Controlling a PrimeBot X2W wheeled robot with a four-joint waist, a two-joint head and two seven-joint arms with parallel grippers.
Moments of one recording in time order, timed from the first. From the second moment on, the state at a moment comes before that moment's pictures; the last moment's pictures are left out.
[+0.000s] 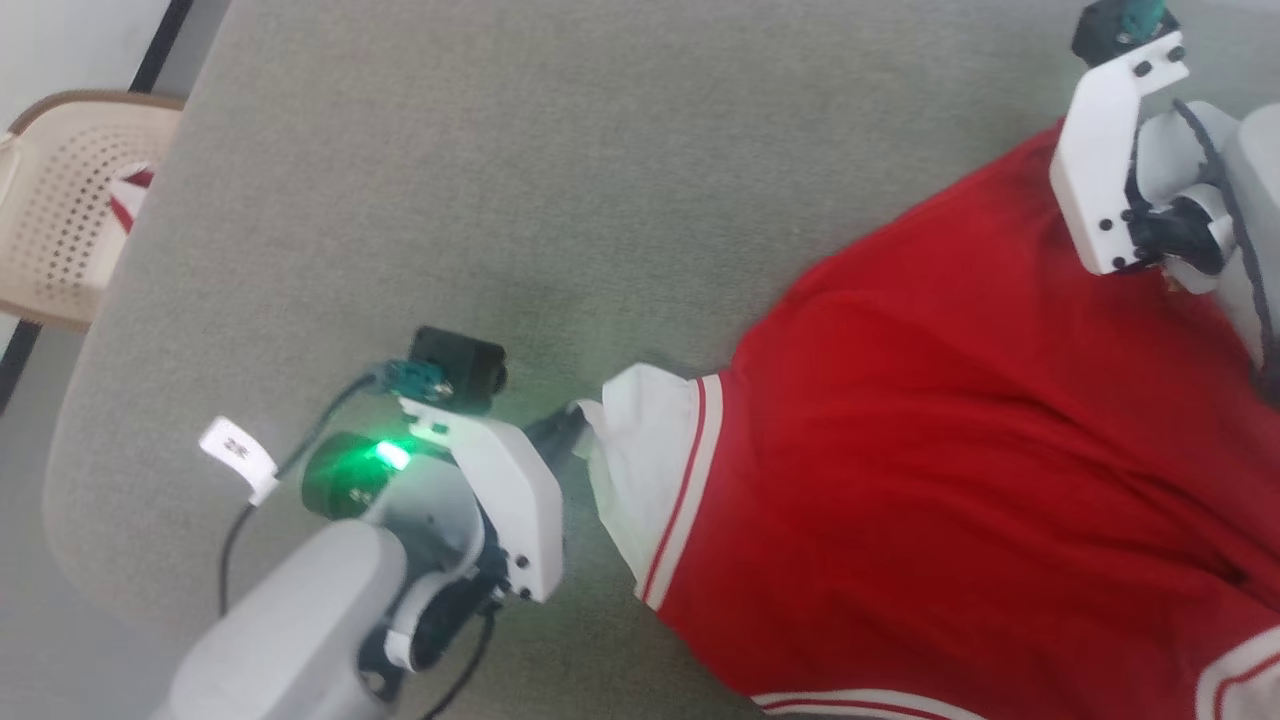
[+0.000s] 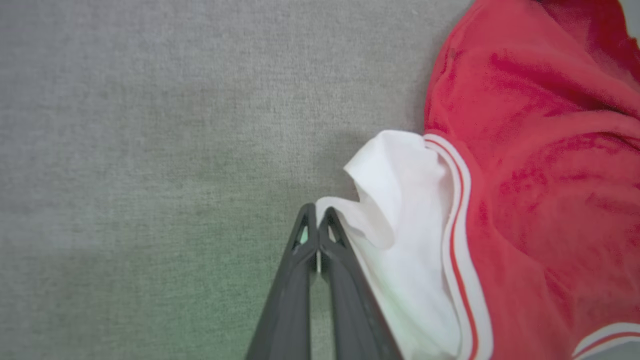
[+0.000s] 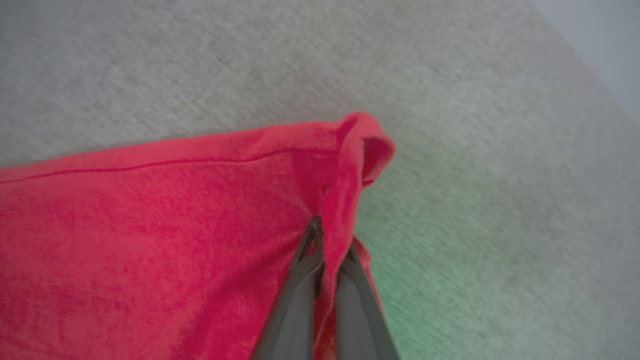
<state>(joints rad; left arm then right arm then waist) -0.48 0.43 -0.66 0.01 -0.82 0.20 0.38 -1.22 -0.43 0.84 0.99 0.72 0.13 0.72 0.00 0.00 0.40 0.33</state>
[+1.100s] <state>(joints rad) -1.21 0.64 -0.56 0.28 -0.68 0.08 0.61 -1.41 -0.55 0.79 0.83 0.78 0.13 0.46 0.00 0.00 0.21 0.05</state>
